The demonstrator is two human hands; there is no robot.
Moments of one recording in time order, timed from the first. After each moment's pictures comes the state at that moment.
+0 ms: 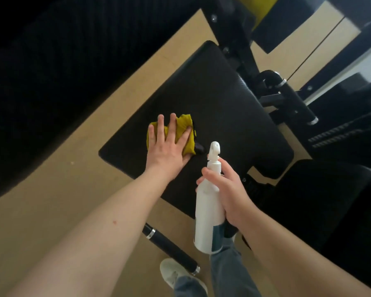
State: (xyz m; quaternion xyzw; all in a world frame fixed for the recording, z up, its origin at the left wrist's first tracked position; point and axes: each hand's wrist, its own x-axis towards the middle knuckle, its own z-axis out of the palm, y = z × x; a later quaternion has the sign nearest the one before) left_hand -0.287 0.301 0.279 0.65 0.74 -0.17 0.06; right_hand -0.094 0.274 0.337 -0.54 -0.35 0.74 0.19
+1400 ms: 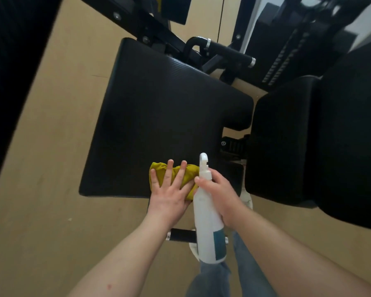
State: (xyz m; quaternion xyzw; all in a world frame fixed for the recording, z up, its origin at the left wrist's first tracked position) left_hand -0.272 0.196 0.263 0.84 0.48 -0.23 0.13; right_hand -0.102 0.183 0.322 -0.62 -0.17 0.71 0.30
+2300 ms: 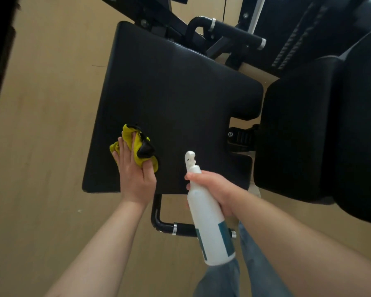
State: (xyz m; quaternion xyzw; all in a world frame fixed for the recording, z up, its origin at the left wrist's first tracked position) left_hand -0.329 0.246 0.280 0.67 0.67 0.21 0.22; right_hand -0.108 0.203 0.311 -0.54 -0.10 0.82 0.16
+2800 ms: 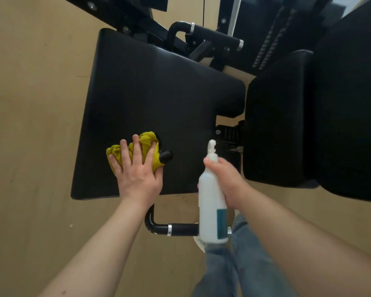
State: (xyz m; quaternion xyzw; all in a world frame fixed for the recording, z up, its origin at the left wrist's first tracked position) left_hand -0.313 0.238 0.272 0.77 0.63 -0.09 0.06; right_hand -0.084 0.190 0.306 -0.64 -0.04 0.71 0.30
